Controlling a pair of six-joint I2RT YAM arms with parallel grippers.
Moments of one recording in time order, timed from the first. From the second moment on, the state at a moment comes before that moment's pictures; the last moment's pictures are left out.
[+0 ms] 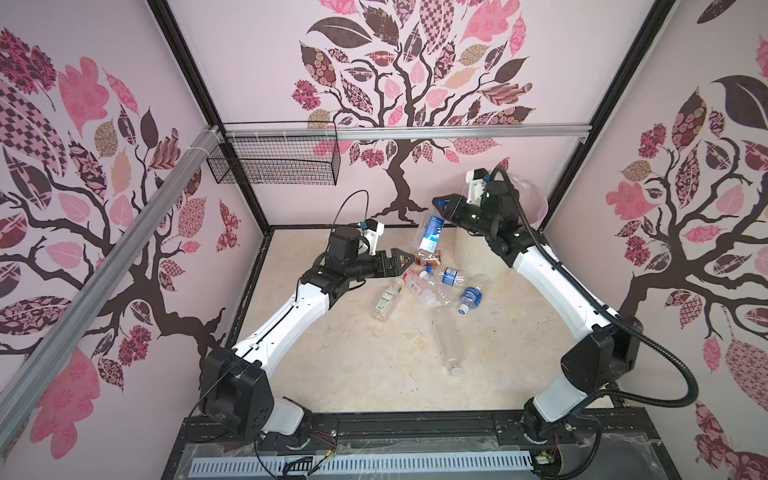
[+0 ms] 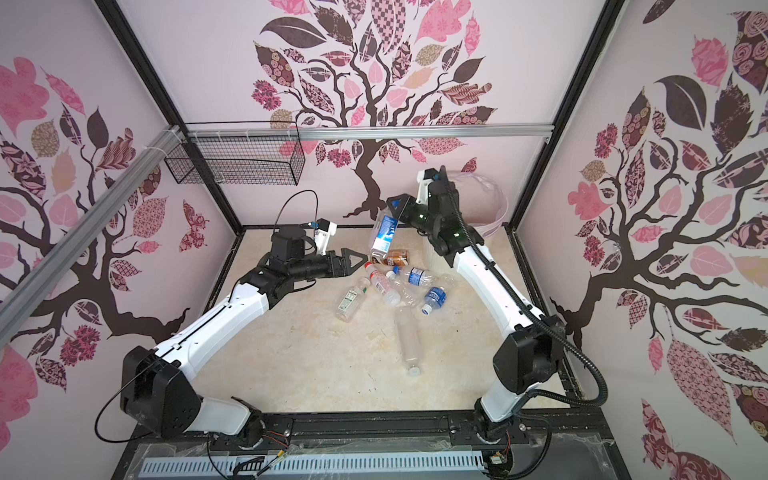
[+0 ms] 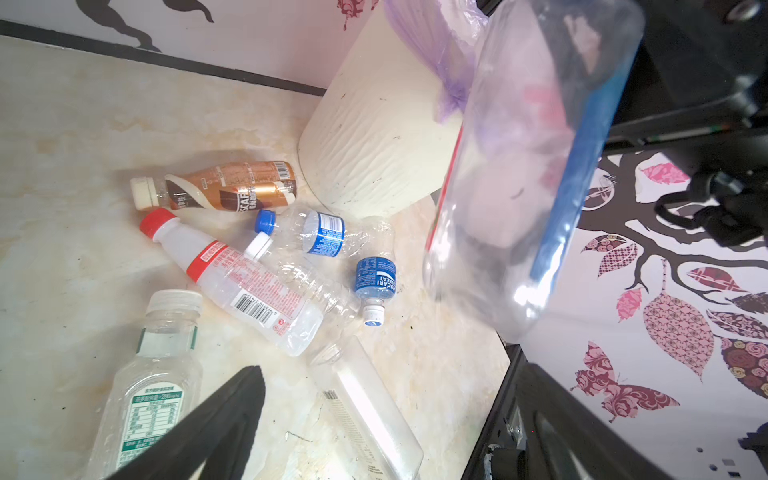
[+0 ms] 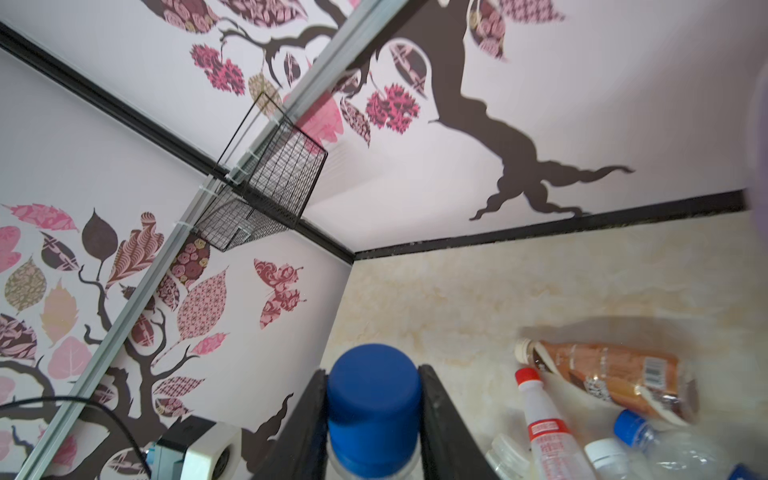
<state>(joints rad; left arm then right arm) -0.47 1.45 1.26 -0.23 0.51 -0.54 0.34 1.64 1.70 -0.24 -0.27 0.70</state>
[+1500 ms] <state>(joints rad) -0.60 1.62 1.55 -0.27 0.44 -0.53 0.10 1.70 2.13 -0.53 0.21 0.26</state>
